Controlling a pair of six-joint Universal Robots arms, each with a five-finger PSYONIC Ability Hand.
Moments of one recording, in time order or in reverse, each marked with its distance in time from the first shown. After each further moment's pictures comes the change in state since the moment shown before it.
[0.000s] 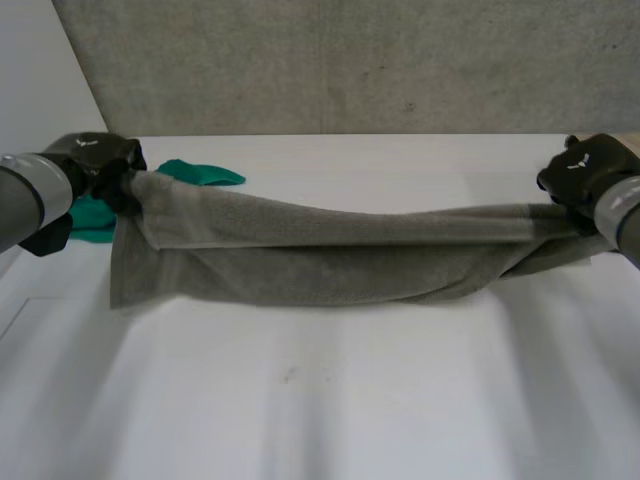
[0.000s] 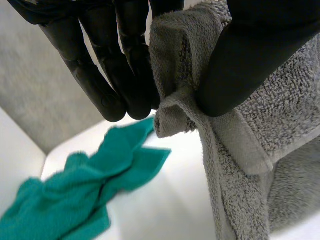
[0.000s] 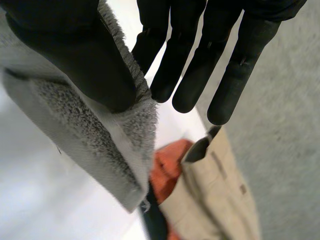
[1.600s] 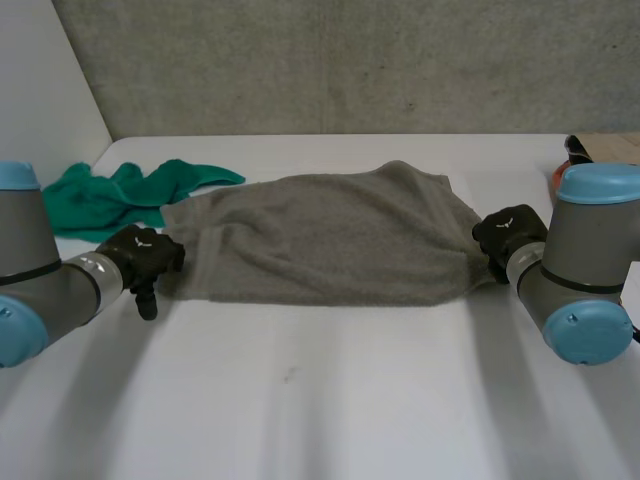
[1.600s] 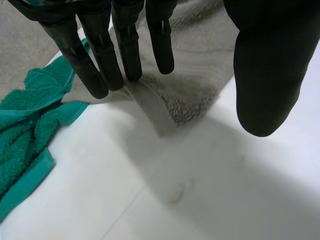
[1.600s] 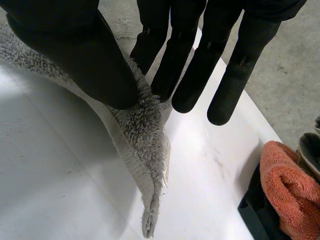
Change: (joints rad) left arm -0.016 -0.137 -0.298 0.222 0.021 0.407; right arm 0.123 0.320 0.009 -0.243 0.083 0.272; left_hand -0.630 -0.715 -0.711 -0.731 -0.685; right_hand 0.000 0.000 0.009 0.003 0.012
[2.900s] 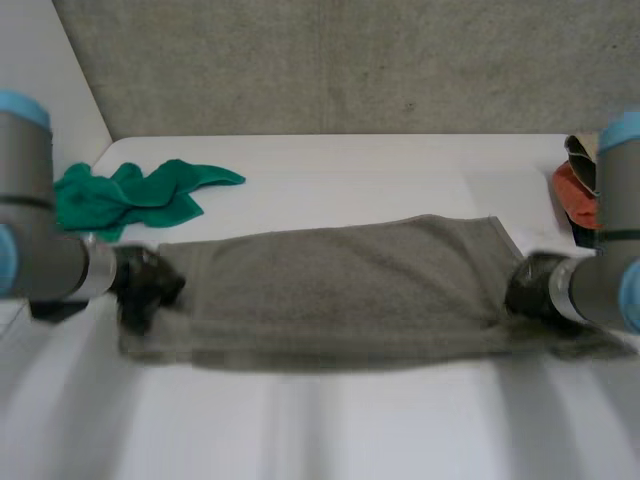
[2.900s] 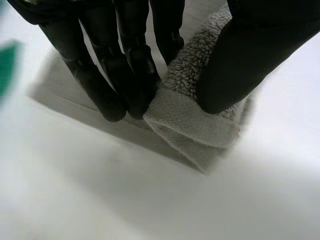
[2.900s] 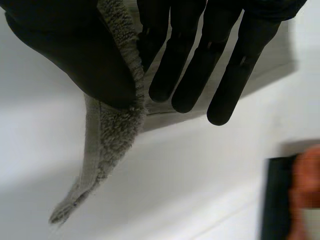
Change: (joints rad) left arm -0.055 -0.098 0.397 -0.627 -0.049 0.162; right arm -0.043 -0.080 -0.110 0.617 -0.006 -0.555; left_hand 0.667 0.717 0.713 0.731 0.702; right_hand 0.000 0.000 0.000 0.000 0.000
